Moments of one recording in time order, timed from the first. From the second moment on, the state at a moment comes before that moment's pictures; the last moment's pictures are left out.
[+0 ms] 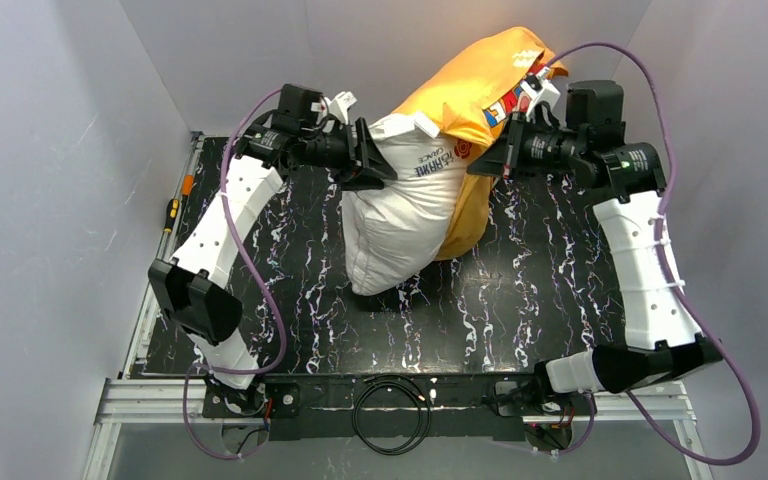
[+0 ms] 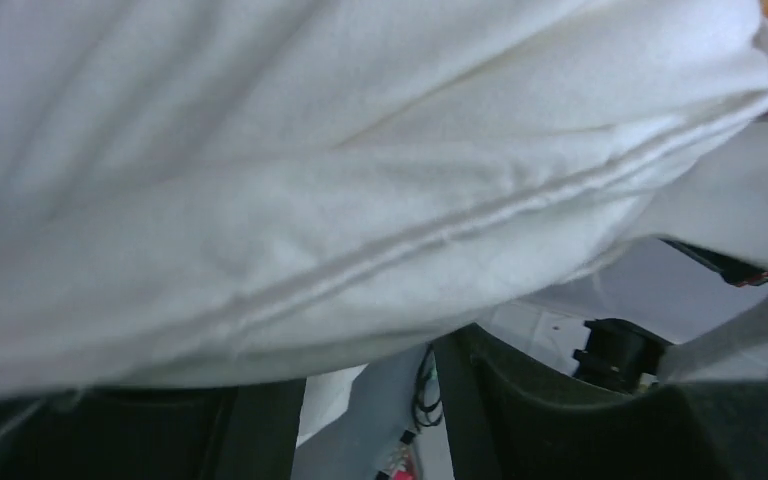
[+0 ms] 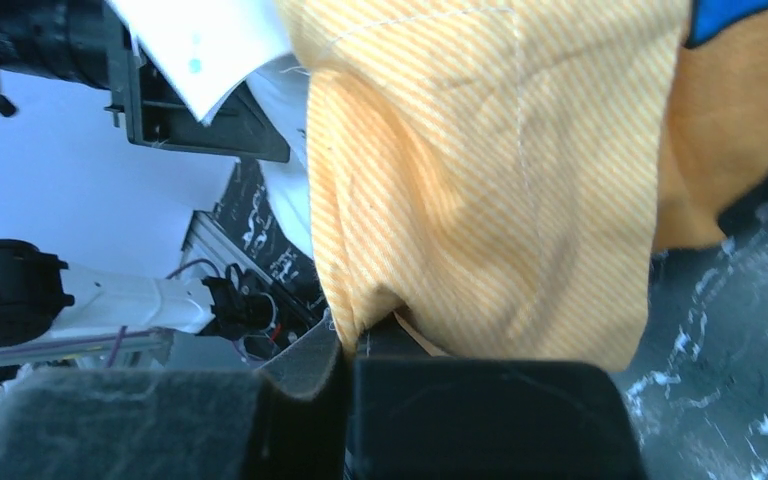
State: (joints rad) left arm -0.43 1.71 1.91 -0.91 0.66 -0.66; right arm 0.24 1.36 1.82 -1.02 -0.64 0.37
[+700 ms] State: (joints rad) left arm -0.15 1.47 1.69 -1.06 0.64 -0.76; right arm 0.43 1.69 2.08 -0.93 -0.40 0.35
